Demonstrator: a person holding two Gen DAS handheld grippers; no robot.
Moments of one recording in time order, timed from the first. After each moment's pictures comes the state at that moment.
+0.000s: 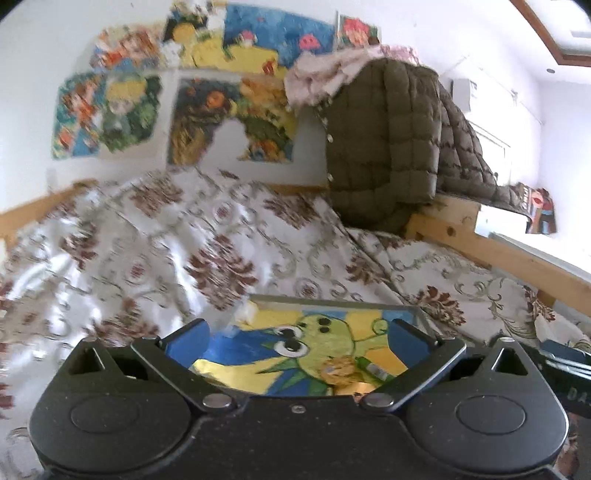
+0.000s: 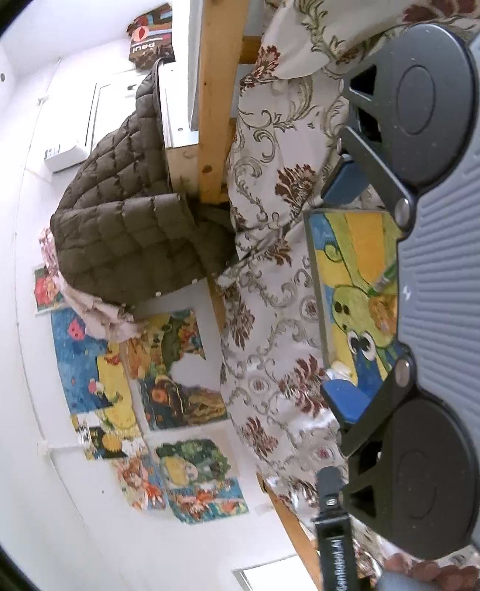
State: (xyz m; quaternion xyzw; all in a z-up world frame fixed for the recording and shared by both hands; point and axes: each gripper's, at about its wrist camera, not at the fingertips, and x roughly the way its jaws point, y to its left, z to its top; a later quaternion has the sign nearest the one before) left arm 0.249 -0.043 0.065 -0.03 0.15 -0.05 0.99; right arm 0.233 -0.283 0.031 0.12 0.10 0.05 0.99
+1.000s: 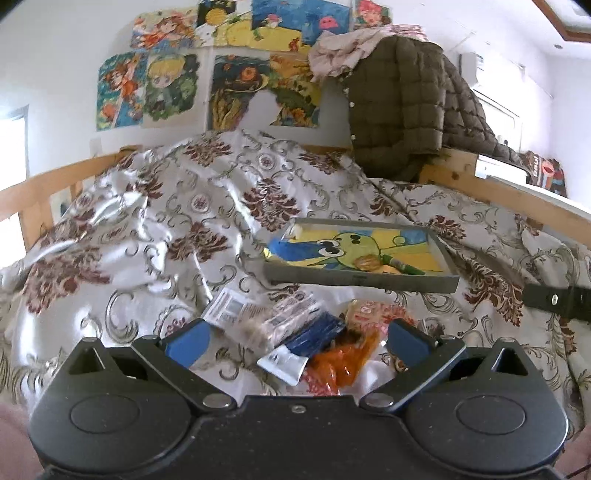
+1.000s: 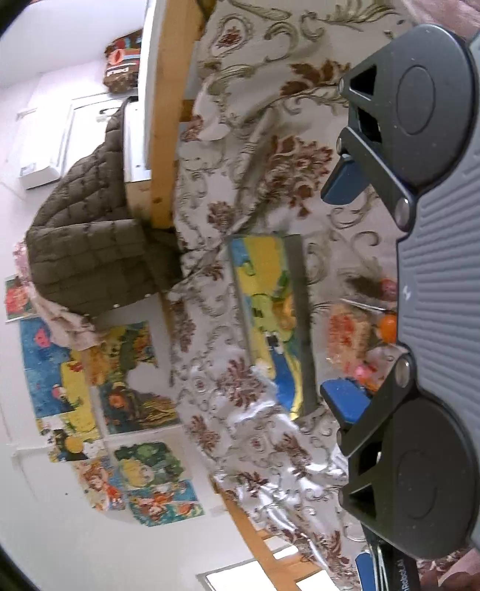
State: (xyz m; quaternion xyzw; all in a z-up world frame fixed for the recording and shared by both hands) left arm 0.079 0.013 0.005 -0.02 0.21 -0.02 0.98; right arm 0.087 -0.252 0.005 0.11 0.19 0.02 0.98
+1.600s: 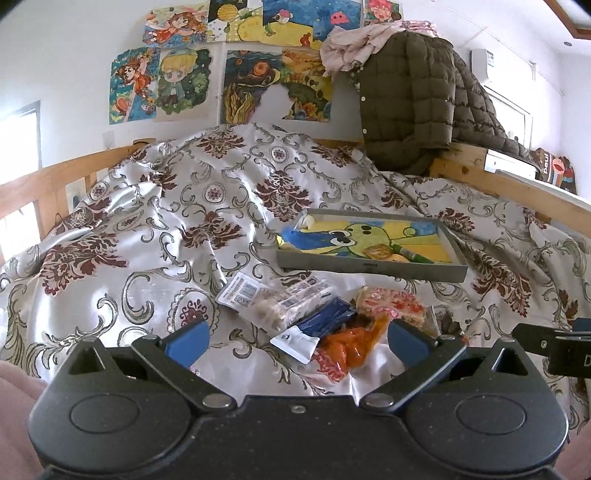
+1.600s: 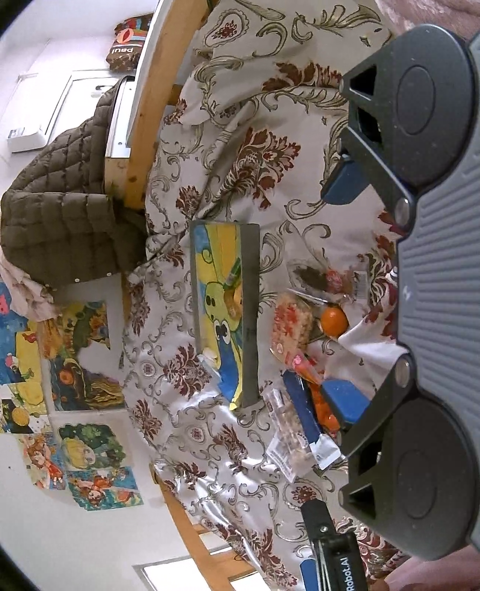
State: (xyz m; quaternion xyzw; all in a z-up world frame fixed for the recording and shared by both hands) left arm 0.067 0.011 0.001 -0.02 0.22 -0.01 0.98; right arm 0.070 -0.220 -0.006 0.04 0.25 0.03 0.97
